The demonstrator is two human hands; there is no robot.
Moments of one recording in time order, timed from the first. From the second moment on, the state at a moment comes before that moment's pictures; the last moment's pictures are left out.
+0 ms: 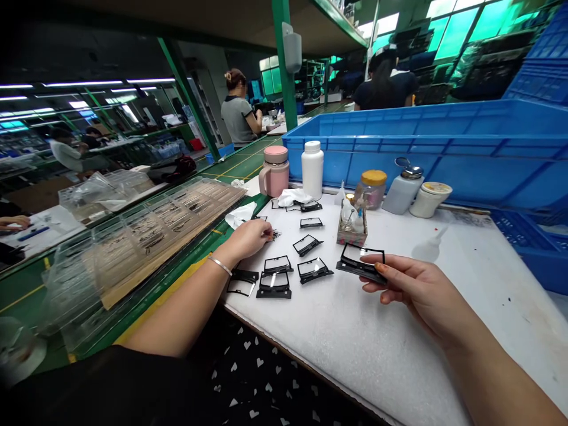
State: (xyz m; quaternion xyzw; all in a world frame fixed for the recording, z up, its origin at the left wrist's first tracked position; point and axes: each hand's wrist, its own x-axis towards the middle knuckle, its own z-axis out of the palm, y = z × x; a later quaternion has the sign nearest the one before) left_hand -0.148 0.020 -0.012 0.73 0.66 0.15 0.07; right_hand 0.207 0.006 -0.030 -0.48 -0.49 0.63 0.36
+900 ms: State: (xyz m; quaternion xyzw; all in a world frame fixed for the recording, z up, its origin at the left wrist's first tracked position) left_hand -0.015 0.005 0.028 0.63 0.43 0.47 0.44; right_hand 0.201 0.004 -0.020 -0.41 -0.51 0.65 0.38
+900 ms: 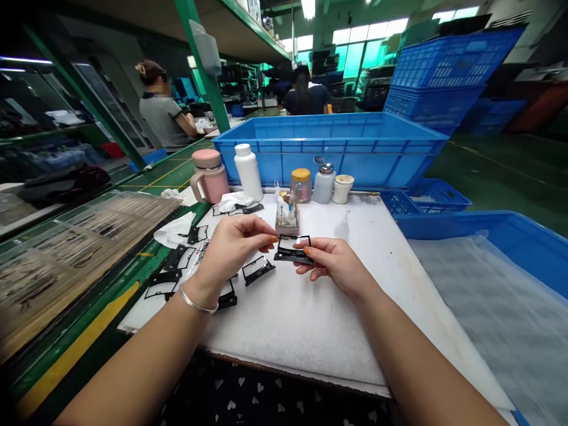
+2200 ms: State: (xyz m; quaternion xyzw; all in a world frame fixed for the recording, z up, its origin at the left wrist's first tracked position) left_hand 0.007 0.007 -0.015 0.63 0.44 0.49 0.42; right_hand 0.187 -0.005 -0.015 -0.40 -0.47 0.65 0.45
